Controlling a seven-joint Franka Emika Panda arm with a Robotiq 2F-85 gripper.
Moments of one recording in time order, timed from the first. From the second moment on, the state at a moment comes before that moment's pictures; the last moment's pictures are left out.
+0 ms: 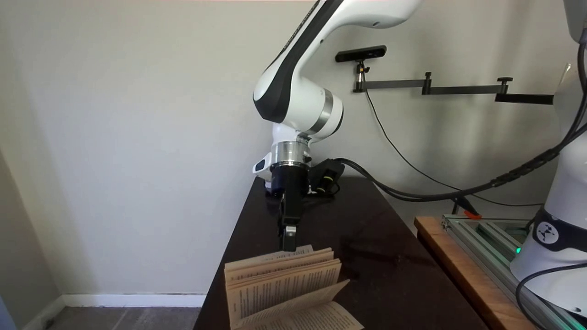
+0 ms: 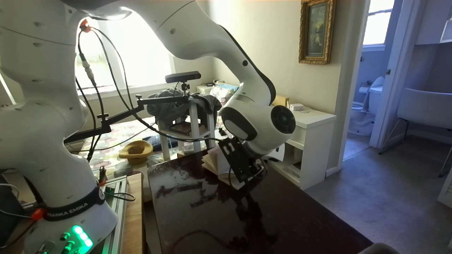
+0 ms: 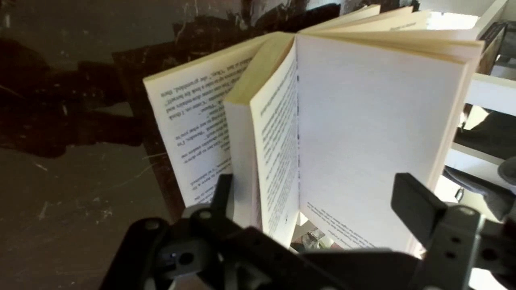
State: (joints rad) arm -0.28 0.41 0.03 -2.18 0.89 2.12 -1.10
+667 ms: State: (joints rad) arm -0.20 0.38 0.02 -2.18 0.88 2.05 -1.11
